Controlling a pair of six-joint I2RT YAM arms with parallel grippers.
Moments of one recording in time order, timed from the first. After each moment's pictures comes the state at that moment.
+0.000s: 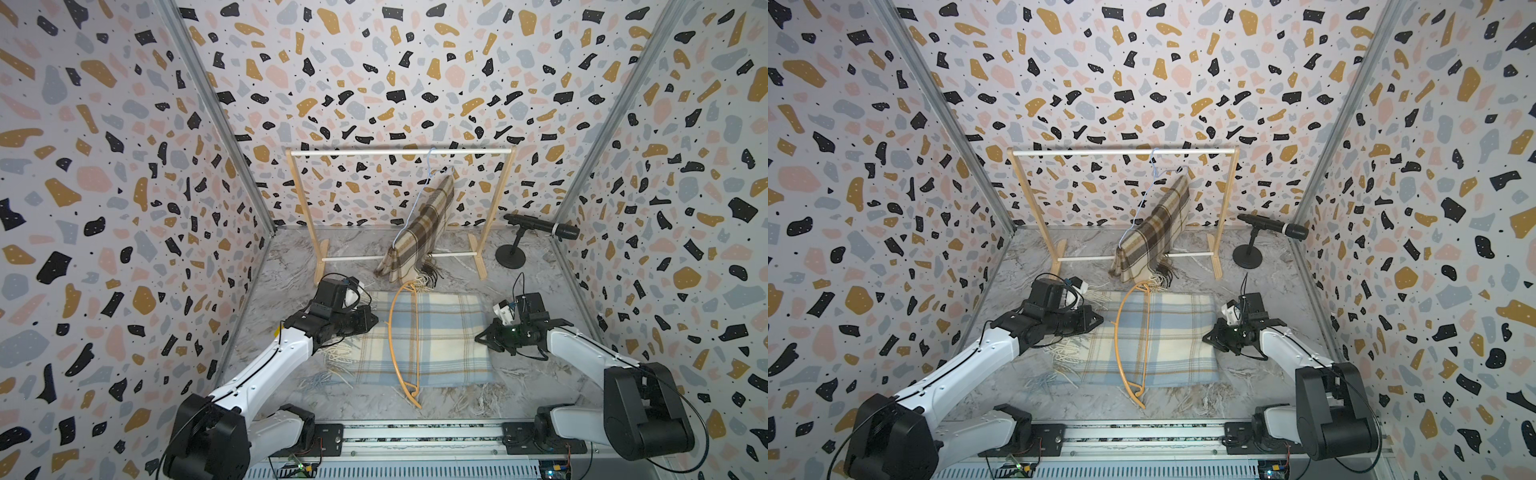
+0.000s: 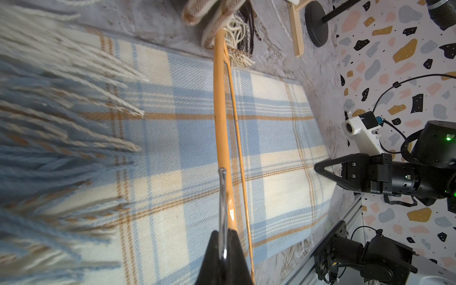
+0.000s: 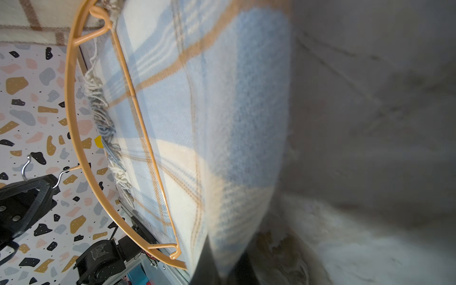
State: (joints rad) left arm -0.38 1.17 0.74 -0.41 0.44 -0.51; right arm 0.14 1.29 0.57 -0.43 -0.67 0.55
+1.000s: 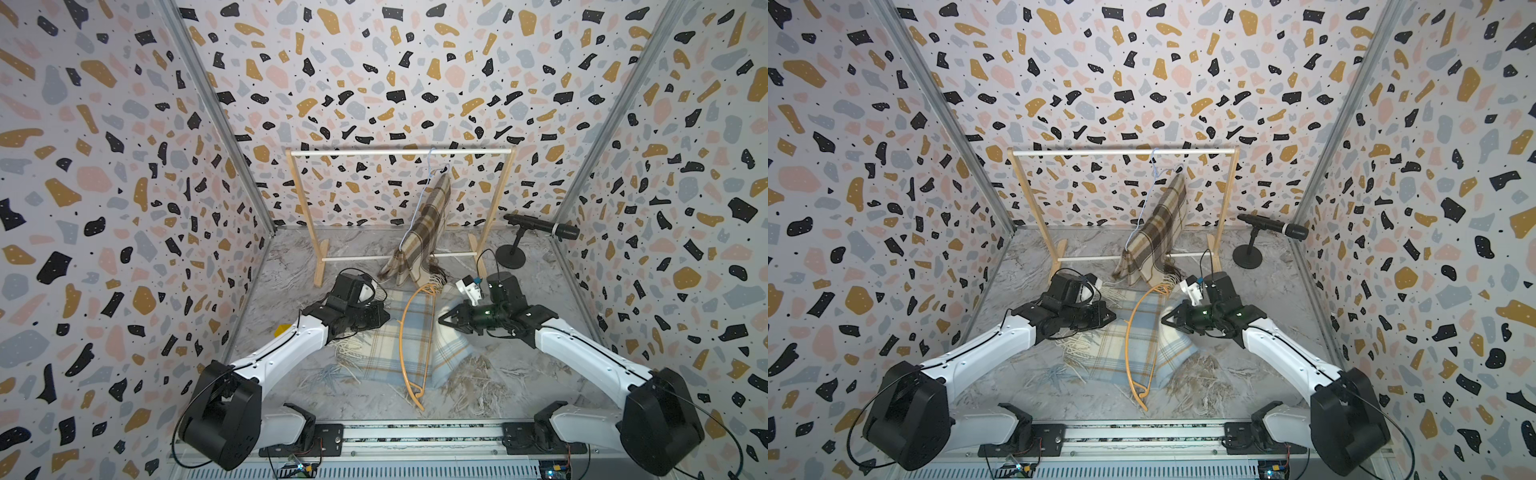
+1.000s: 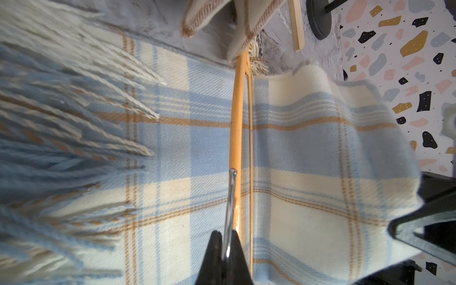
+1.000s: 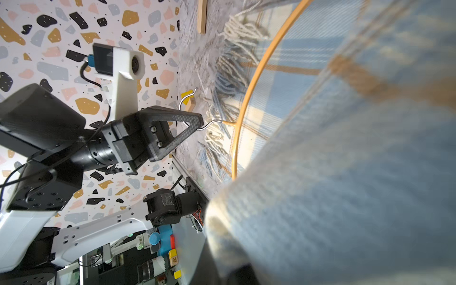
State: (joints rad) left arm -0.44 1.31 0.80 -0.34 0.42 -0.57; right arm 0.56 1.30 0.80 -0.20 -0.72 0.82
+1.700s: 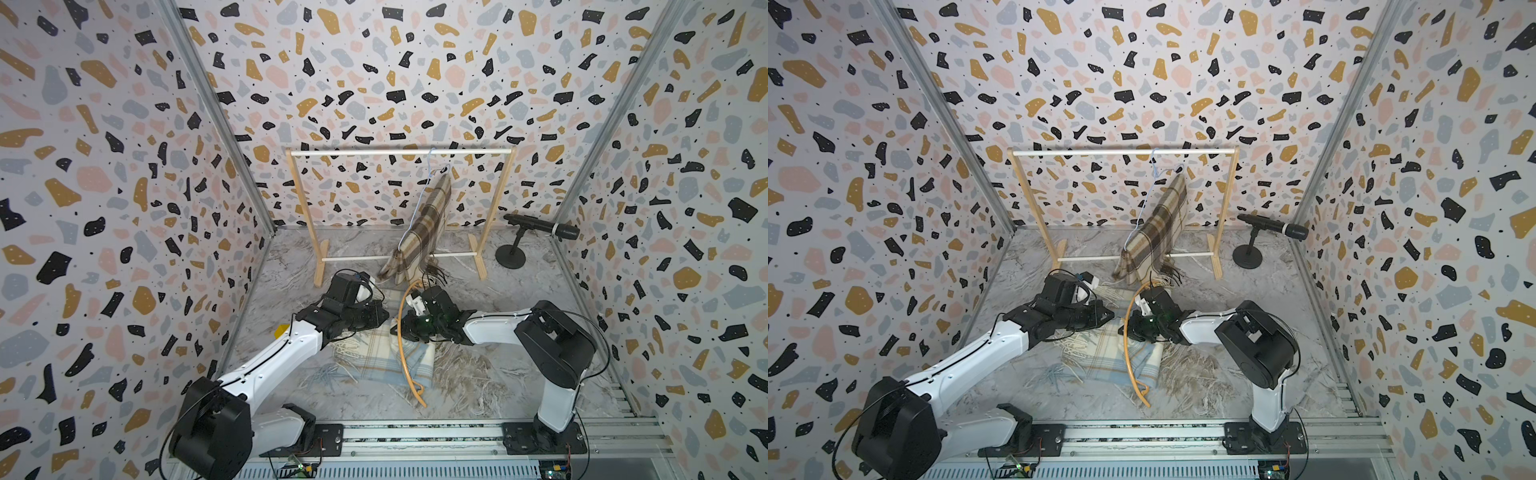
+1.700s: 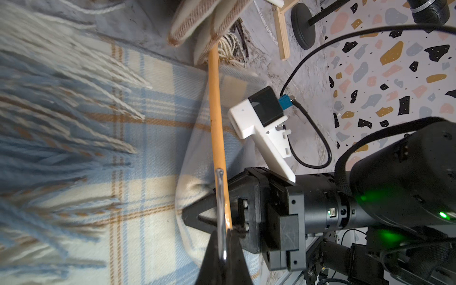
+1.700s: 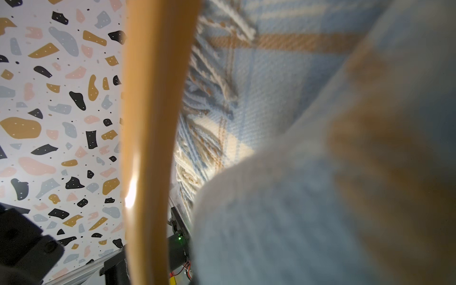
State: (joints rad) left arm -0.46 1.23 0.80 -0.37 0.42 -0.60; right arm 0.80 1.84 0.93 0.24 -0.56 1.05
